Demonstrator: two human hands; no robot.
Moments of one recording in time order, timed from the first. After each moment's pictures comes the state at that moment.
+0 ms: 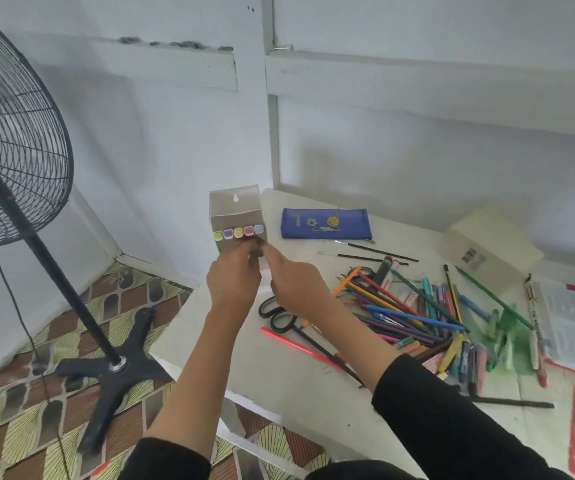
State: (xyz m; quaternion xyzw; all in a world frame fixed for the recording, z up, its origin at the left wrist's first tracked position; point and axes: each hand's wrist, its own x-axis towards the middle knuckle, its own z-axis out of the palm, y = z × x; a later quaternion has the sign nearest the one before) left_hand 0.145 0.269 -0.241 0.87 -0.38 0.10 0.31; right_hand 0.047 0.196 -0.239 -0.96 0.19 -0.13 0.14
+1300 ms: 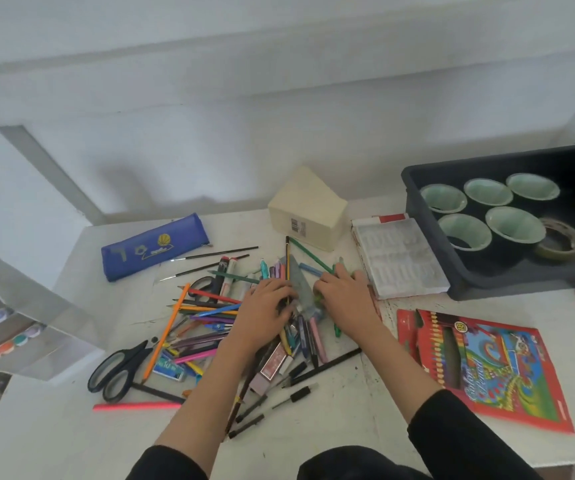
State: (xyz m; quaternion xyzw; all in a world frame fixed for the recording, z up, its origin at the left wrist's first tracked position) left_hand -0.068 0.099 -0.333 0.63 -0.75 -0.14 0.18; right_hand -0.245 0.056 -0.319 -0.87 0.49 -0.04 0.01
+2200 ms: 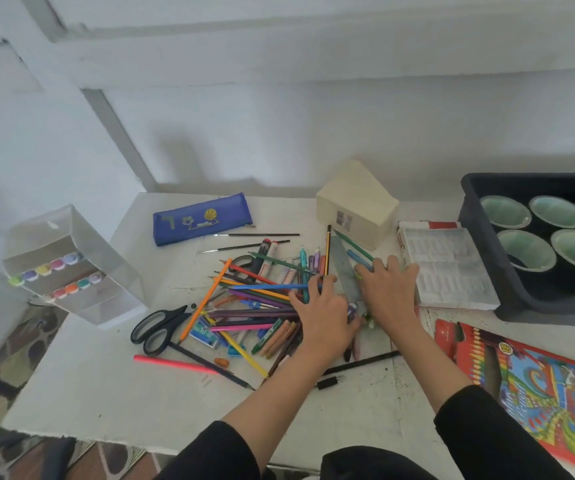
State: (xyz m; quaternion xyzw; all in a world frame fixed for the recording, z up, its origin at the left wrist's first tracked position) left_hand -0.143 0.123 -0.313 0.77 -0.62 -0.13 0.07; right_hand -0.239 0.038 -0.339 -0.82 0.54 -0.07 -0.16
